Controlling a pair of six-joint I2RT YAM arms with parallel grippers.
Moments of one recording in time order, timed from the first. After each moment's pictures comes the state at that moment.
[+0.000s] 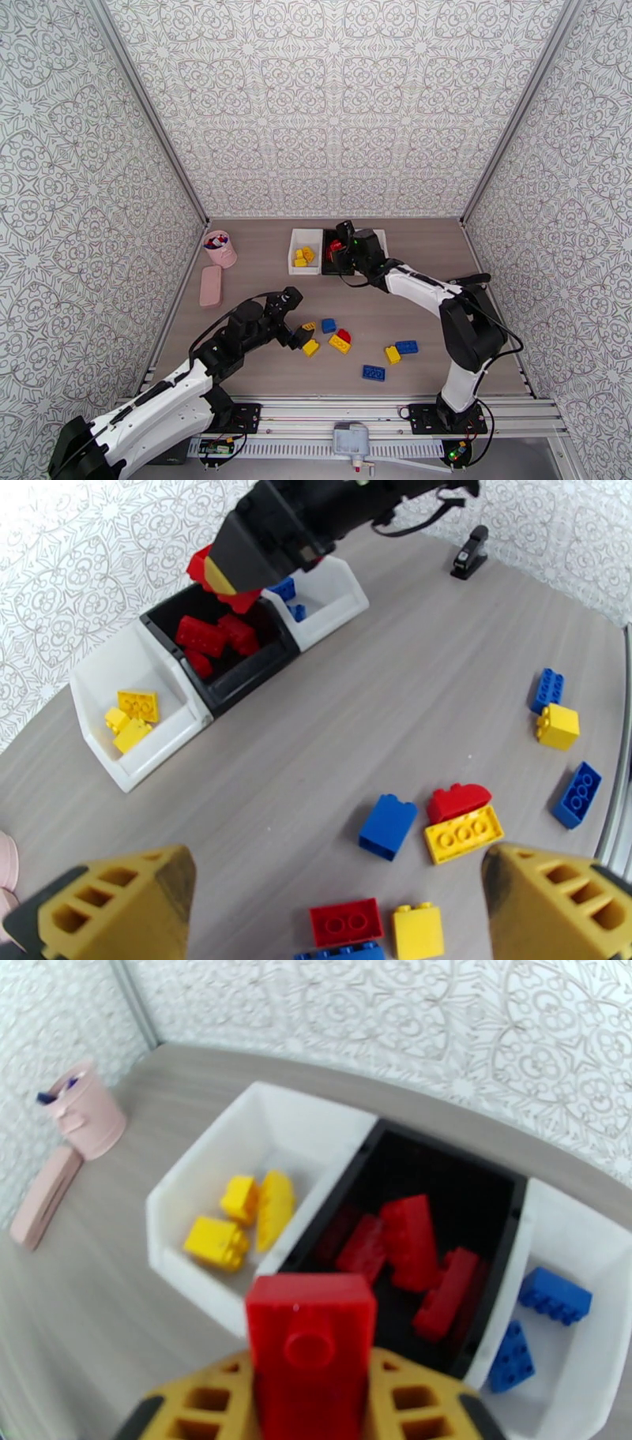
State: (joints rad) left arm -0.68 0.83 0.45 0.00 0.12 0.10; right arm 0.54 1.87 1.31 0.04 -0.05 0.16
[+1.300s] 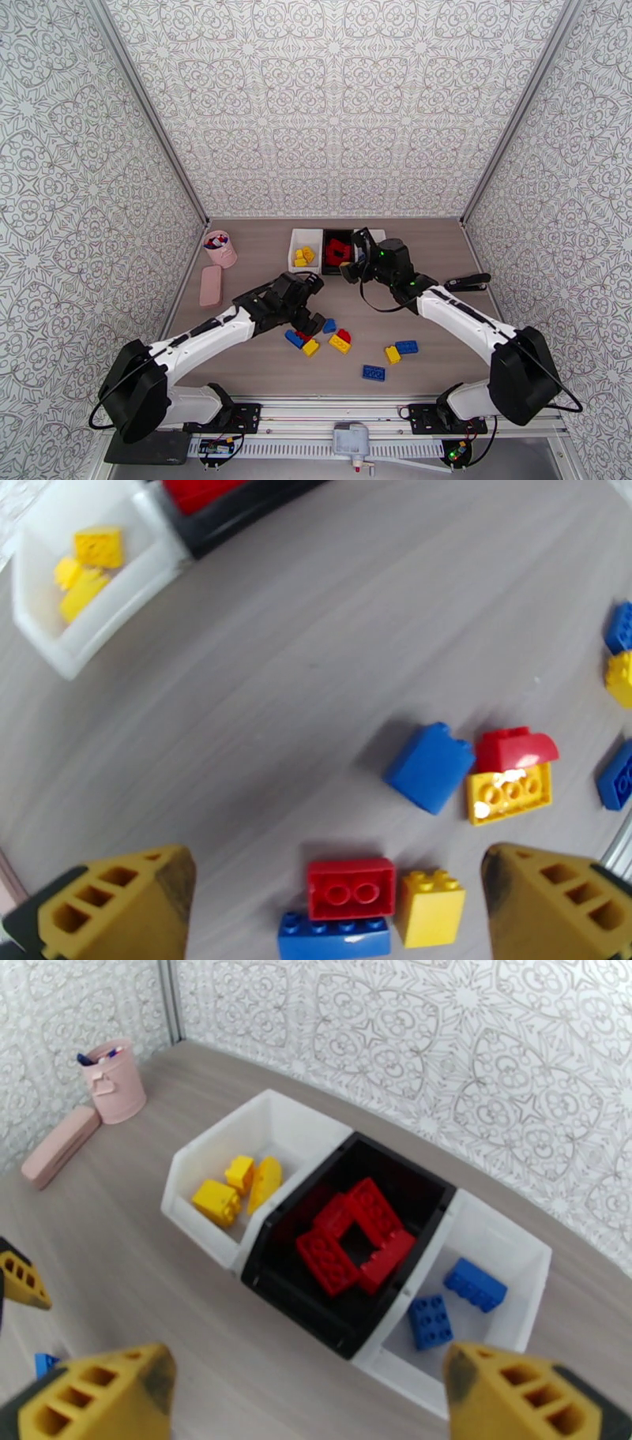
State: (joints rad) left arm -0.70 1.37 0.87 -0.42 0.11 0.06; right arm 0.51 1.42 0.99 -0.01 -0.07 -0.07
